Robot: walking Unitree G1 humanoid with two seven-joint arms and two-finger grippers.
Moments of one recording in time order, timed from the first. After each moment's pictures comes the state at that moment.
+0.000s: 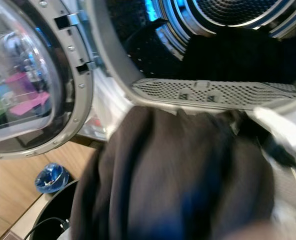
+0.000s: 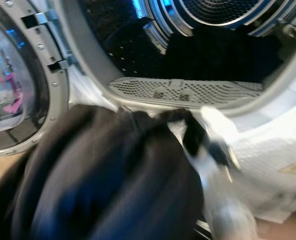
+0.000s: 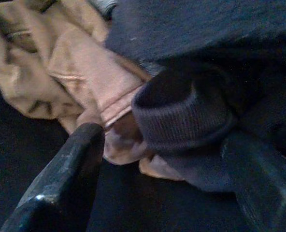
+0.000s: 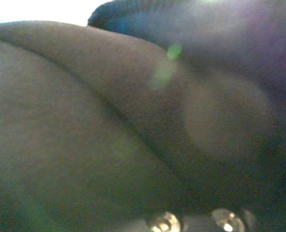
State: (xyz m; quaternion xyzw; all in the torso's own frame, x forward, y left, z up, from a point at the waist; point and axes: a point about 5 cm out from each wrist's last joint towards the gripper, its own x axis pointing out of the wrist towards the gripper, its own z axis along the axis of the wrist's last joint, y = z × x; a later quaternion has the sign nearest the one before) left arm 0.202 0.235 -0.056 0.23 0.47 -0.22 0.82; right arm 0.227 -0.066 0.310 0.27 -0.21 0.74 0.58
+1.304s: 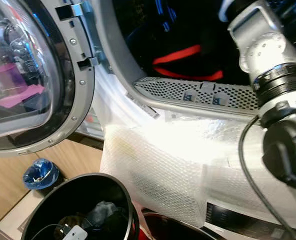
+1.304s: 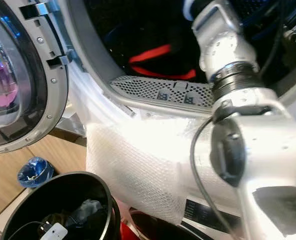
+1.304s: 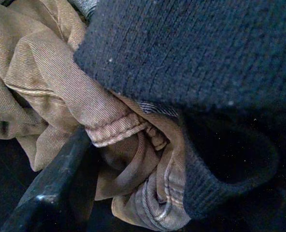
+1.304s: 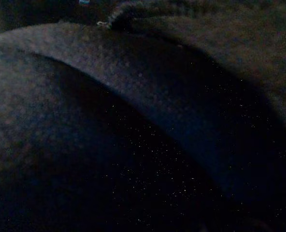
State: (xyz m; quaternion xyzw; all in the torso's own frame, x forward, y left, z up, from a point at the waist) left arm 0.189 0.233 -0.069 0.18 0.48 -0.15 0.85; right arm 0.402 -0.129 0.450 0.17 -0.22 0.22 0.93
